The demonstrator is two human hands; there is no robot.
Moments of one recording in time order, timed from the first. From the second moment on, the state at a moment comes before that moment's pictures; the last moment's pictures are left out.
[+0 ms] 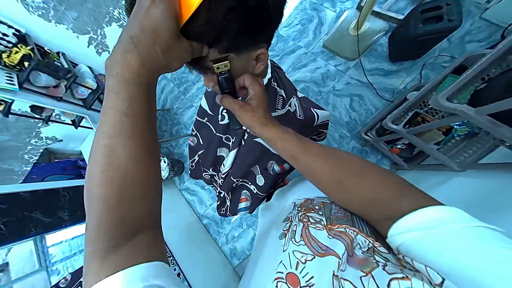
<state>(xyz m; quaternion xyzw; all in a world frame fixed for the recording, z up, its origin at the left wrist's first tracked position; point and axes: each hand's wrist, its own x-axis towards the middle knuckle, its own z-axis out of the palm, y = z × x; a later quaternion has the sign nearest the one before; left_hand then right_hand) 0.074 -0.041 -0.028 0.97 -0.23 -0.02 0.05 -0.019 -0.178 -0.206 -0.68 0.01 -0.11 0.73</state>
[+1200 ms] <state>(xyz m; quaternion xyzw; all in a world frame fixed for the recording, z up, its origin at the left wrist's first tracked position) 0.075 -0.049 -0.023 0.97 -0.24 -0.02 0.05 -0.013 -0.182 -0.207 -0.66 0.01 -0.11 0.74</state>
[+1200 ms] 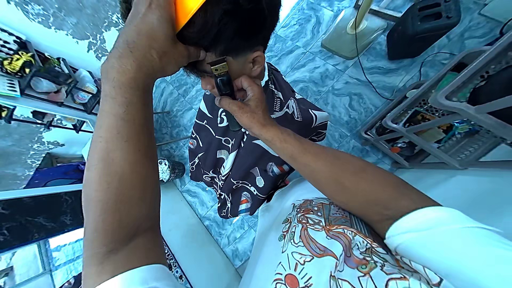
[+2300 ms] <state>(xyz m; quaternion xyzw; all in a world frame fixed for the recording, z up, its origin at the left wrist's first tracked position) 0.075 -0.052 -0.021 0.97 -0.23 -0.02 0.04 -0.011 -0.187 -0.204 -0.68 0.02 -0.09 0.73</state>
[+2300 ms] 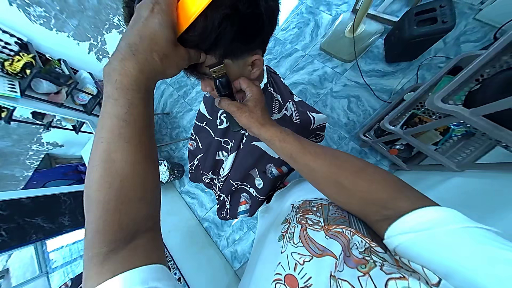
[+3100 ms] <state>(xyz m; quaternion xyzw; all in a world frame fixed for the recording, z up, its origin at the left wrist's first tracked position) 0.070 -0.055 -0.018 0.97 -0.25 -0.03 0.05 -0.013 -0.184 -0.199 -0.70 0.02 -0.10 0.71</state>
